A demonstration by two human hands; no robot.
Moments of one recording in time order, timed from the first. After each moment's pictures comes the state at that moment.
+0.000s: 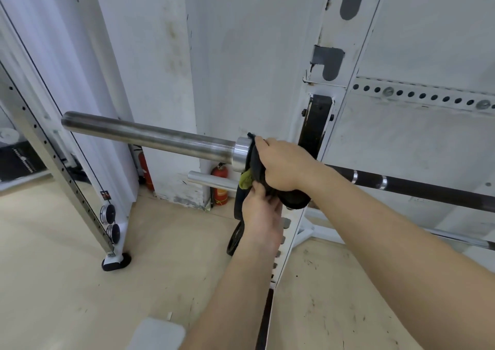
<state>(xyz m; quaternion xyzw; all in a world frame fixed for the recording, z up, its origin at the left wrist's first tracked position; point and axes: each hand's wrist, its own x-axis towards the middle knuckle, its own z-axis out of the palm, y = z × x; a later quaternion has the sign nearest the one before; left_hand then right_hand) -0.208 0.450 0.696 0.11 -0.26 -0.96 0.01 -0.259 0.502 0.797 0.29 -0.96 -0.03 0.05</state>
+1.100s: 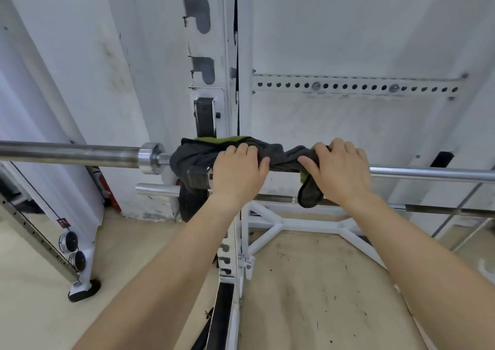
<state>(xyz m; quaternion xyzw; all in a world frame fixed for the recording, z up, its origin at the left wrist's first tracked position) -0.221 0.571 0.758 -0.12 -0.94 -0.05 0.30 -0.199 0.787 0.769 0.00 -0.96 -0.08 0.27</state>
